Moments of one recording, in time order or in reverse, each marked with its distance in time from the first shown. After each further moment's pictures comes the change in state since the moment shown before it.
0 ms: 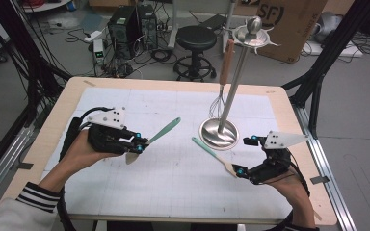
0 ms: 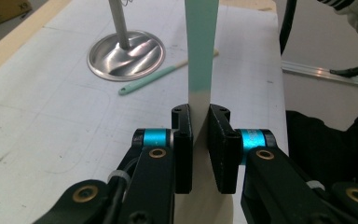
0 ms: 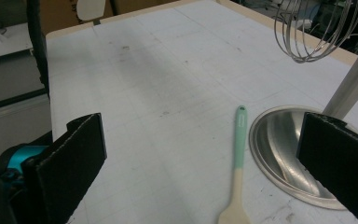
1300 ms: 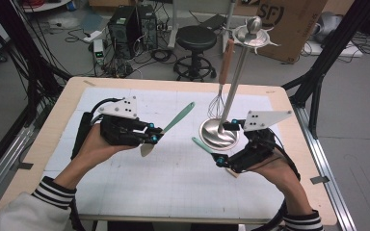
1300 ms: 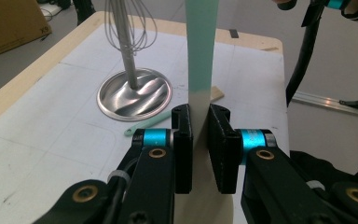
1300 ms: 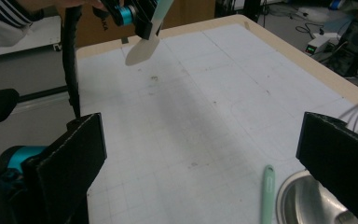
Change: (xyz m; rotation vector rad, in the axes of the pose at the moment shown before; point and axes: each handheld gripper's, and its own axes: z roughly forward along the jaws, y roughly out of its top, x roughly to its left) left arm -0.006 0.037 0.014 -0.087 0.045 -0.023; right arm 0.030 0.086 0.023 0.019 0.077 -0.068
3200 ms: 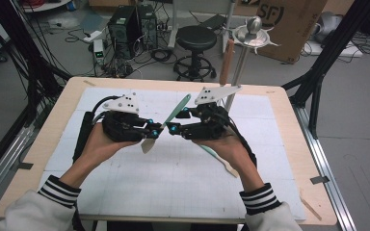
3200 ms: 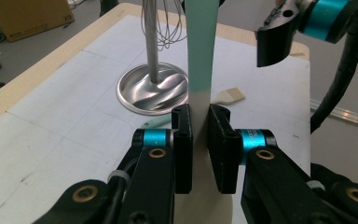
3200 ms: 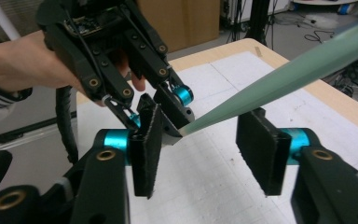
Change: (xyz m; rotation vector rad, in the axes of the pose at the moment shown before) left arm 0.008 -0.002 0.004 0.021 0.085 -0.066; right arm 0.005 0.066 0.082 -0.035 0.021 0.067
